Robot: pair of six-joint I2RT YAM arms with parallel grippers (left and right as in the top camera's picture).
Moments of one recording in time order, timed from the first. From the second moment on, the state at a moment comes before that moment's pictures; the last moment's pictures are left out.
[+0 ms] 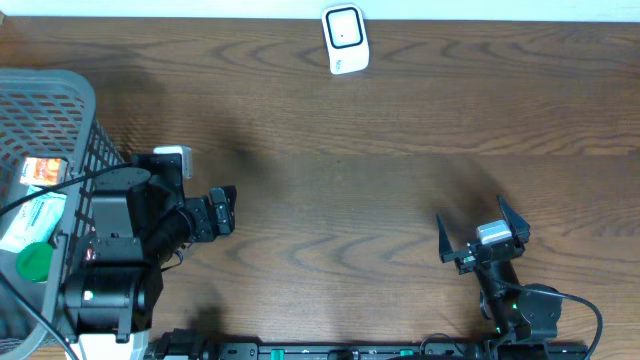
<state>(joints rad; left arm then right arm) -0.02 0.83 0.96 -0.92 0.23 -0.17 0.02 0.01 0.01 -0.05 -0.24 -0.24</state>
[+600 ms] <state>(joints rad) -0.02 1.00 1.33 -1.16 0.15 -0.20 0.02 0.01 0.01 -0.05 -0.24 -0.24</state>
